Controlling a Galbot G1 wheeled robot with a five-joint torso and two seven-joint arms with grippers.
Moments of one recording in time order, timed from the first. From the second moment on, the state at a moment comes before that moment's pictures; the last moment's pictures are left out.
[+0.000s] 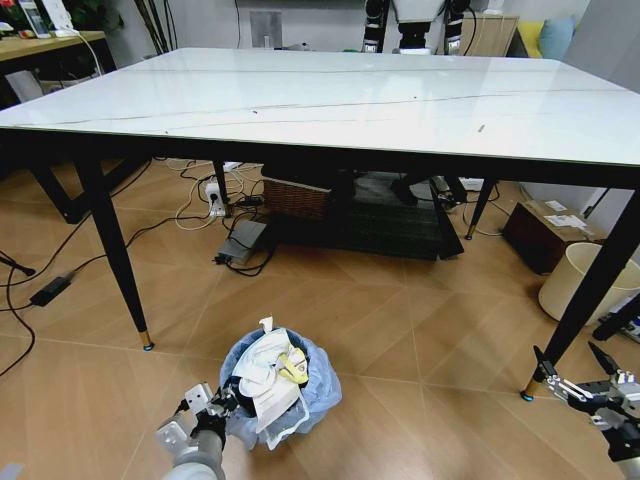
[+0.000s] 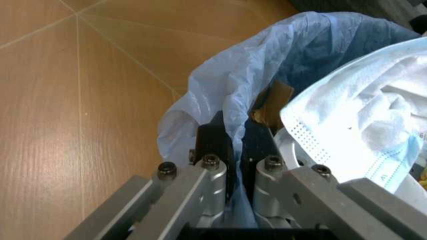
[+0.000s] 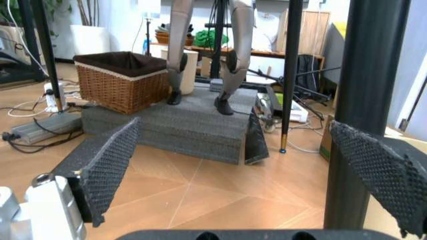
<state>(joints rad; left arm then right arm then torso) 1.63 -1.39 -0.44 -1.96 -0.78 0.19 -0.37 -1.85 1.09 1.00 1.79 0.65 0.44 -0.39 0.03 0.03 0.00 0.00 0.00</state>
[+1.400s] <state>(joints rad) 1.62 -1.41 -0.43 -1.94 -0.79 0.19 -0.40 -1.85 1.09 1.00 1.79 0.65 0.44 -0.39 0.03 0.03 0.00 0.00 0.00</state>
